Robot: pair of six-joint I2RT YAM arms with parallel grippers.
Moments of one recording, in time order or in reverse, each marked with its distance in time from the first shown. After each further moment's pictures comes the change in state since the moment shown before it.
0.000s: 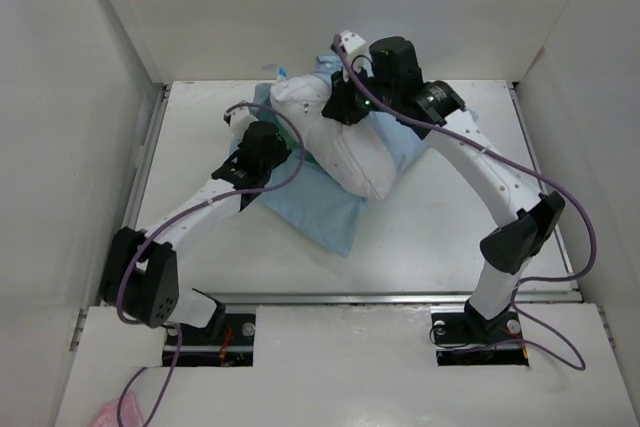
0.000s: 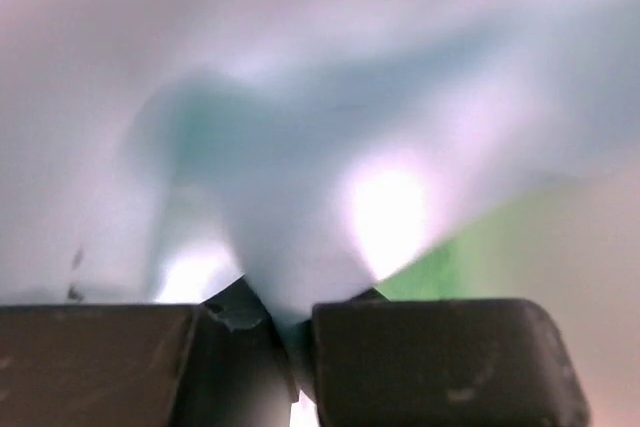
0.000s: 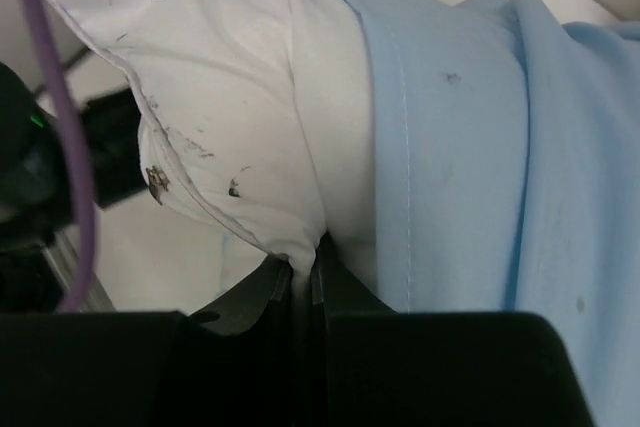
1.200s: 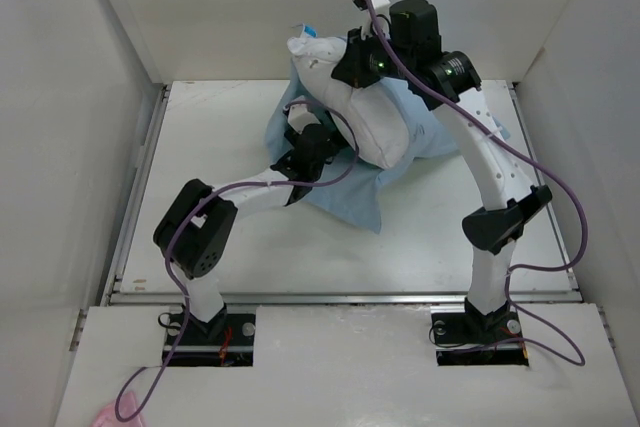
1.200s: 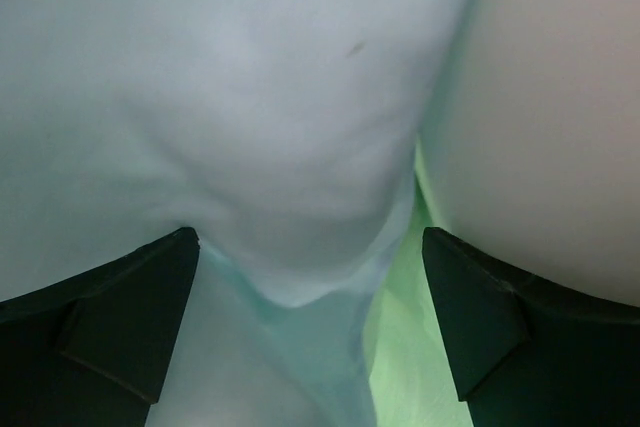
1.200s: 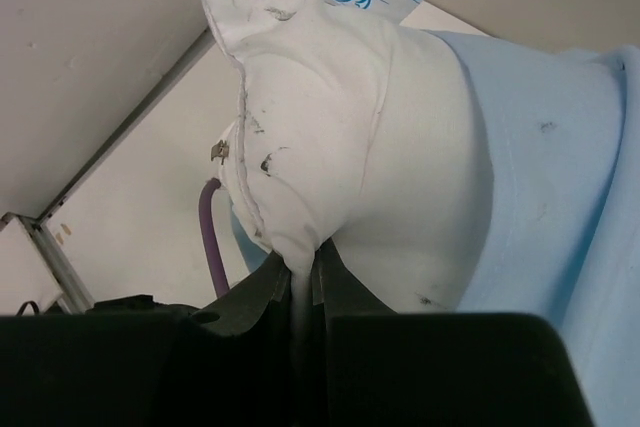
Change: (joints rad) left arm -0.201 0.334 0.143 0.409 -0.043 0.045; right arm -0.045 0.160 0.392 -0.116 -0.002 0.088
